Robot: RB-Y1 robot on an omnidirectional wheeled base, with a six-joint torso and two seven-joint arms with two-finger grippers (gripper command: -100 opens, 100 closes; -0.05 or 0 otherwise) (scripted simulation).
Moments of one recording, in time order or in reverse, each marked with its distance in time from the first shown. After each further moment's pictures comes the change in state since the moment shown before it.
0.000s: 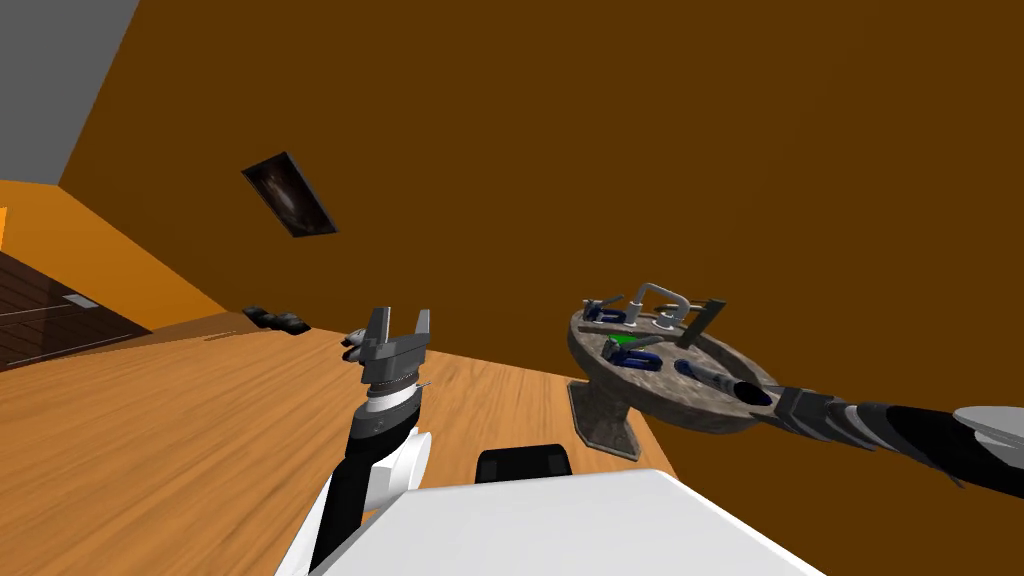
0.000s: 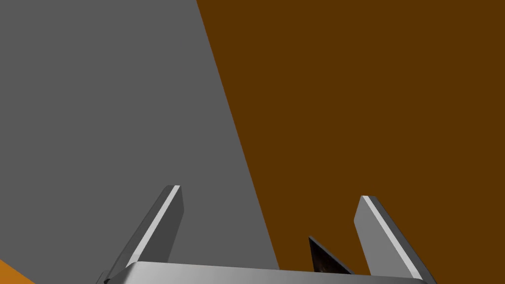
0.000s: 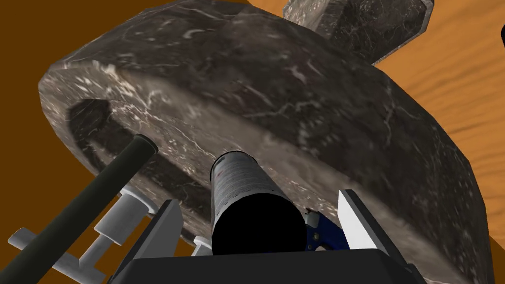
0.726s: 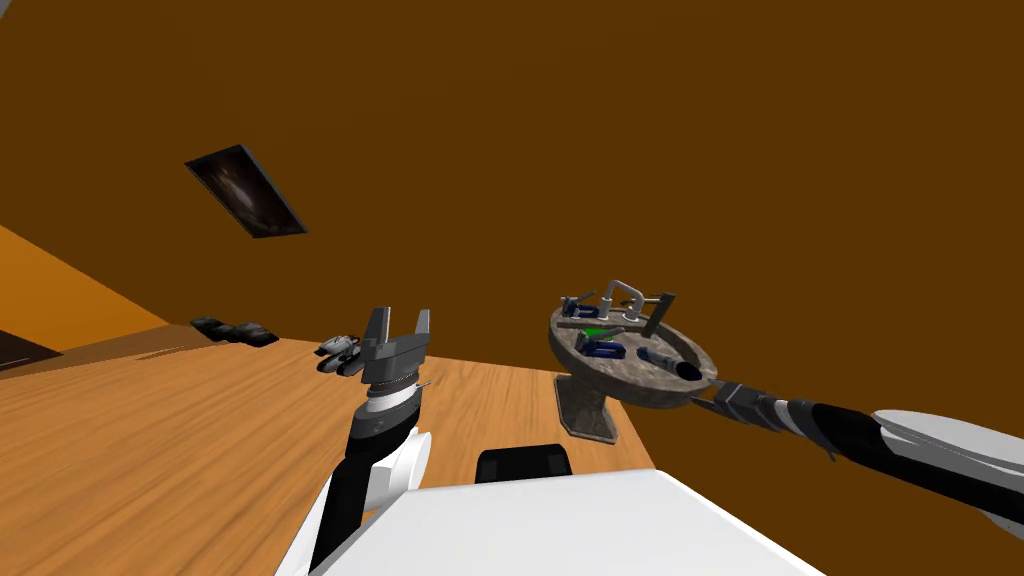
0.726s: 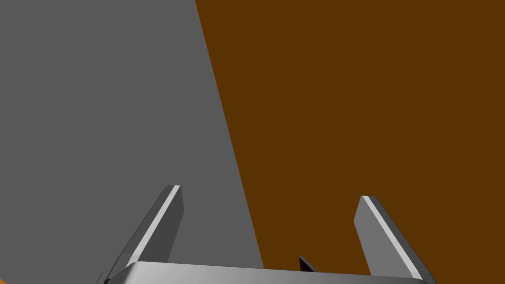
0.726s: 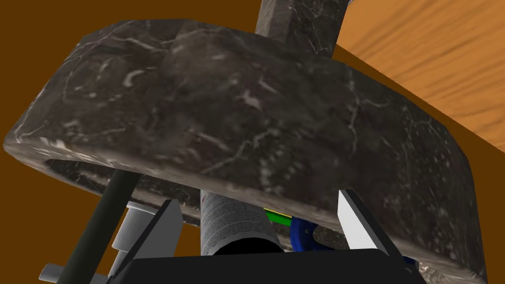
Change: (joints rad) left arm 0.000 0.000 0.000 0.000 0.000 0.000 0.000; right arm 0.019 0.116 -0.039 -0.183 -0.100 0.020 -0.042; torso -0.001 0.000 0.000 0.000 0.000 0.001
